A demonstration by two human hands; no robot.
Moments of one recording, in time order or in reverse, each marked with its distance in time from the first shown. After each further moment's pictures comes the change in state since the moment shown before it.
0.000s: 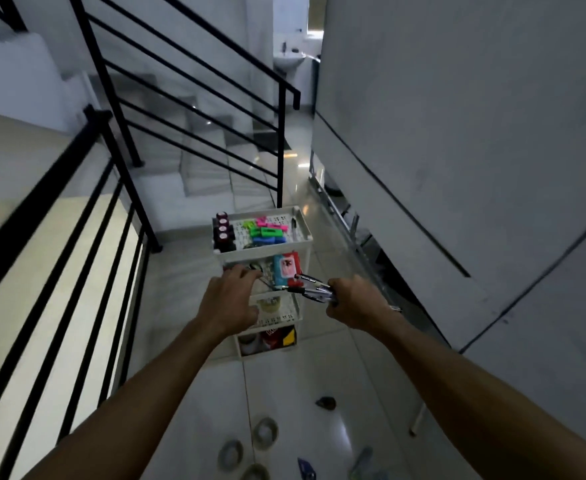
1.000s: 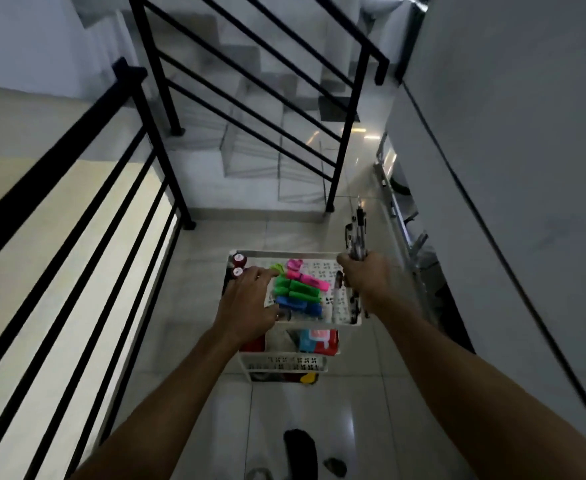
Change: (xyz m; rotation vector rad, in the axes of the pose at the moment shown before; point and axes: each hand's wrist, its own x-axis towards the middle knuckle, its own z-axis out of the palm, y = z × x) left_hand 0.263 -0.090 0.052 -0.220 0.031 -0.238; right_hand 0.377 0.024 0.017 1.005 0.094 0.460
